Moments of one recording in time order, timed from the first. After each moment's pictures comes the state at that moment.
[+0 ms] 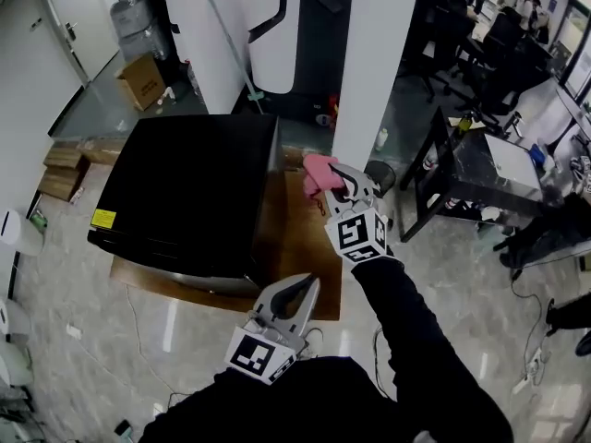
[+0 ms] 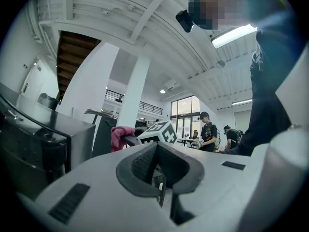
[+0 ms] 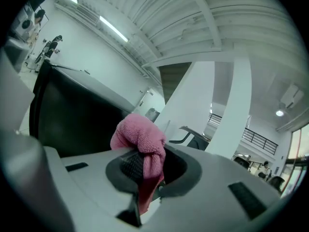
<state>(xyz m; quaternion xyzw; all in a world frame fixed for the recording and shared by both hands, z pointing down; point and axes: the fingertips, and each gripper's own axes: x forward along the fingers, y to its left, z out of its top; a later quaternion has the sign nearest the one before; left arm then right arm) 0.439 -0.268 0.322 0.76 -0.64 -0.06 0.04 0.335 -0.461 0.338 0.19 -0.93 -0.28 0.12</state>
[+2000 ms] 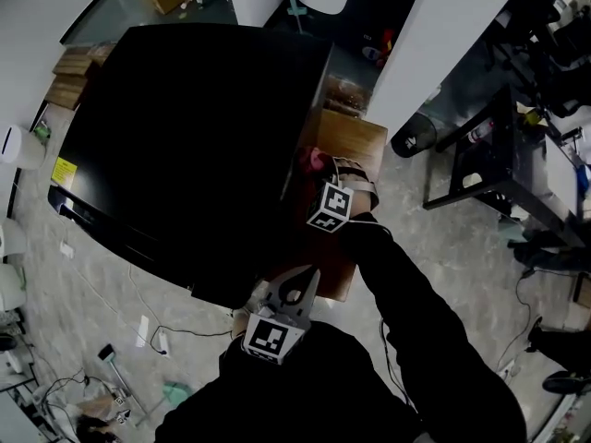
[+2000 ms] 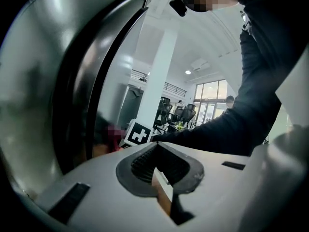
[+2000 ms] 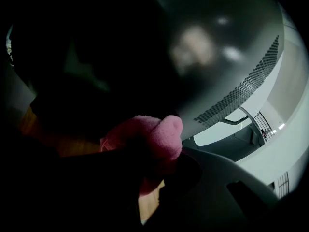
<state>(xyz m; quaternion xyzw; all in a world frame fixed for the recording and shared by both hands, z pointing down) 0.376 -0.302 0.546 0.66 -0.72 -0.02 0.20 0.200 -0.470 0.692 0.00 -0.85 -0.37 0.38</state>
